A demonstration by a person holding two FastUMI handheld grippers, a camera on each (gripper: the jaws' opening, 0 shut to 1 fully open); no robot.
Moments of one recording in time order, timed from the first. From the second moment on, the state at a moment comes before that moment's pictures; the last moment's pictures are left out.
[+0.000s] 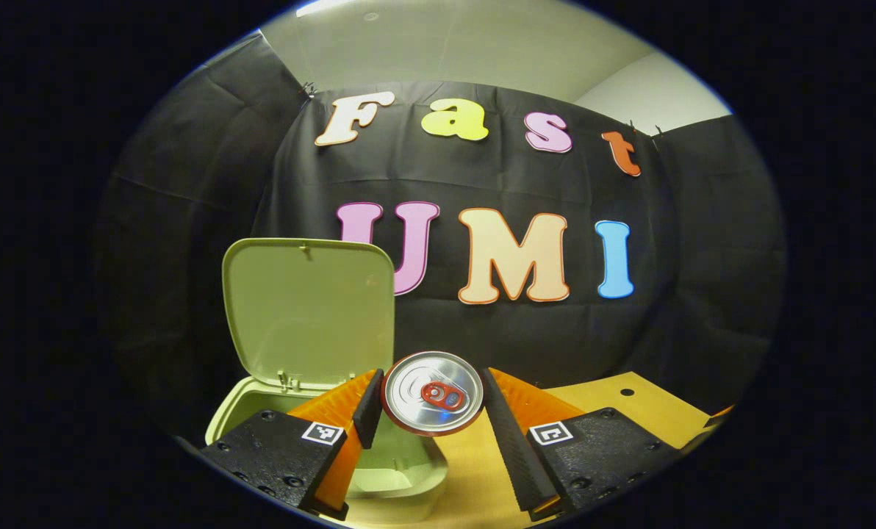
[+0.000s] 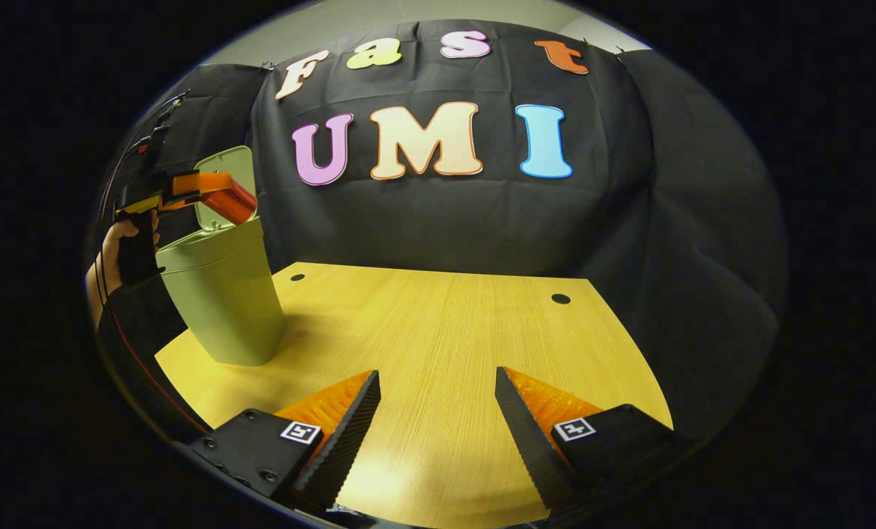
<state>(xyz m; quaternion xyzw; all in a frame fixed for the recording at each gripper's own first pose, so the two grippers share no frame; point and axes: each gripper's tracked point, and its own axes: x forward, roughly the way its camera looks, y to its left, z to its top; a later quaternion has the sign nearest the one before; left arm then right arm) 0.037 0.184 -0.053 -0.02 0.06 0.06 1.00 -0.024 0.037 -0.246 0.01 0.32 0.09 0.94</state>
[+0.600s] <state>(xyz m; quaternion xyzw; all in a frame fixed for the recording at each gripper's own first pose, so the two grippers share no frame) 0.011 0.259 -0.075 -0.02 0.07 0.16 0.99 -0.019 0.056 -0.245 -0.01 0.32 0.10 0.94</state>
